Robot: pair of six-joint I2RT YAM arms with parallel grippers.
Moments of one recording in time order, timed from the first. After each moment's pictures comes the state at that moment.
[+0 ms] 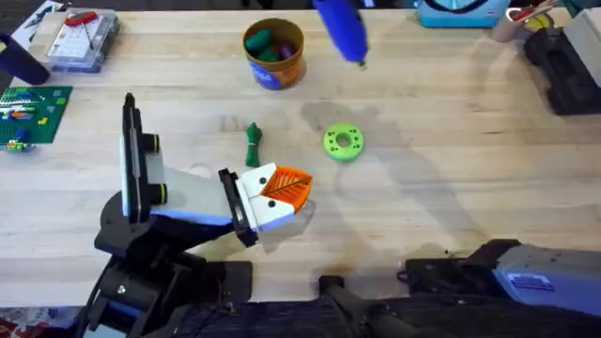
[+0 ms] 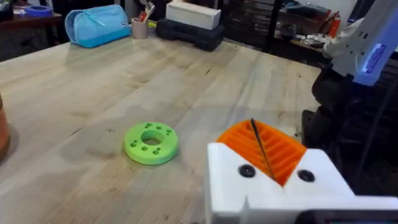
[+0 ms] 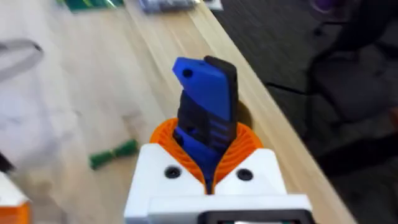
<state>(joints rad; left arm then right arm) -0.30 0.00 0.01 -0.07 0.89 -0.11 0.53 1.43 1.57 -0.63 -0.35 -0.42</state>
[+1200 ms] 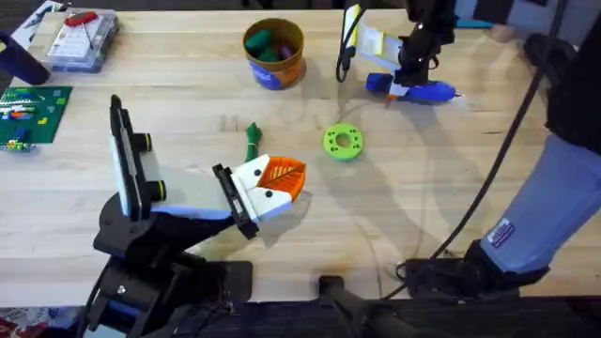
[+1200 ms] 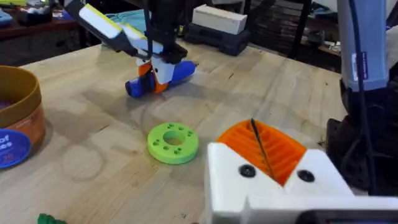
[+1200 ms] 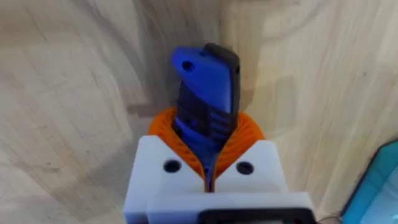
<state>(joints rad) -0.30 0.00 0.01 -0.07 0.79 -0.11 0.15 2.07 1.58 -0.88 0.08 -1.25</state>
